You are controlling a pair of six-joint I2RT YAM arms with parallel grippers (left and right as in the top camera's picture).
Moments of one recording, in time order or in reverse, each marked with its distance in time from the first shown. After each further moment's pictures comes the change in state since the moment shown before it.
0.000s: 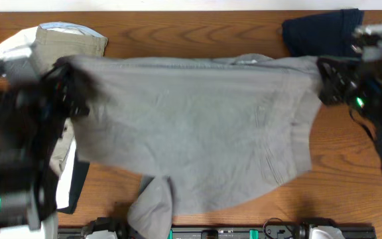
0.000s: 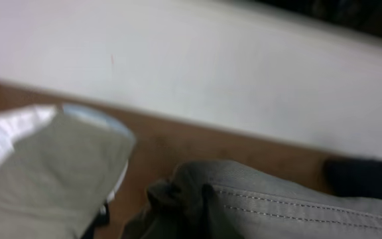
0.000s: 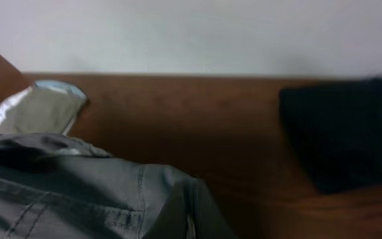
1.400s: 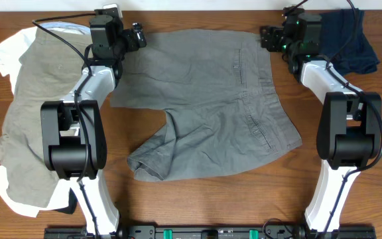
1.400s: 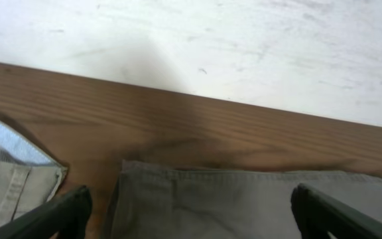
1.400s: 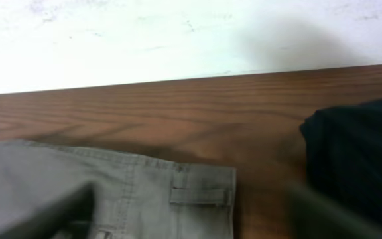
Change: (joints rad) left arm -0.105 1.090 -0.002 0.978 -0.046 0.002; right arm 0.051 0.999 -0.002 1.032 0.097 0.111
